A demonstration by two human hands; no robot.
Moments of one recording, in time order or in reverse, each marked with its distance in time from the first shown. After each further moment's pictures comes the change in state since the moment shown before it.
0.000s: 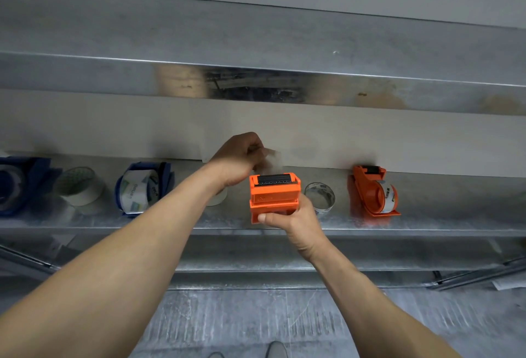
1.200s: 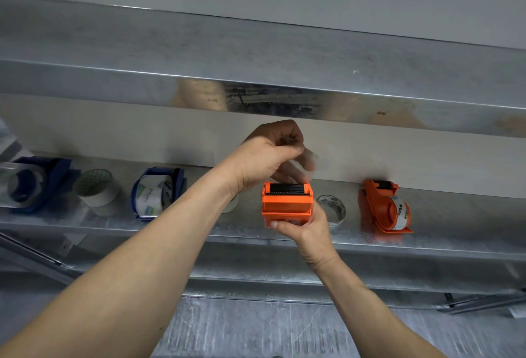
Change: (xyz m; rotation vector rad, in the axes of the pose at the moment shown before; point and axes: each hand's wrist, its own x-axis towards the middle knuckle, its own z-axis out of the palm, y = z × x) left_hand -0.035 0.065 -0.018 -0.388 -0.196 0.100; right_hand -0.002 -0.007 0.007 0.024 0.051 -0.142
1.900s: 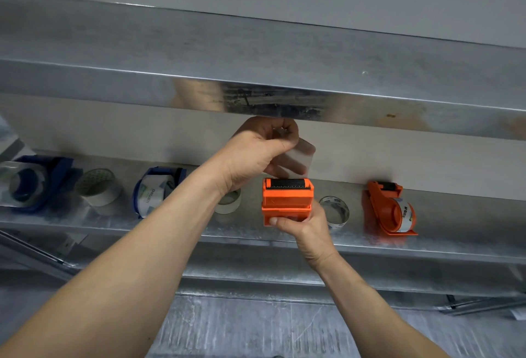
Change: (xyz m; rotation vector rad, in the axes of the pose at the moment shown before) left_hand -0.003 0.001 -0.017 -0.070 0.017 0.031; right_hand 0.010 -0.002 0.006 -0.022 -0.013 0.033
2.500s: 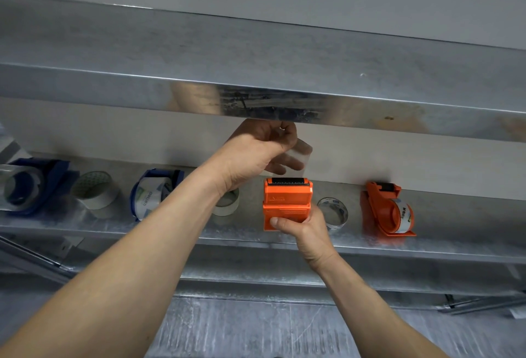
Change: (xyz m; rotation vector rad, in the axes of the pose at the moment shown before) left_hand 0.003 0.004 0.001 0.129 0.044 -0.014; right_hand 0.007 0.008 -0.005 -0.053 -0.006 0.088
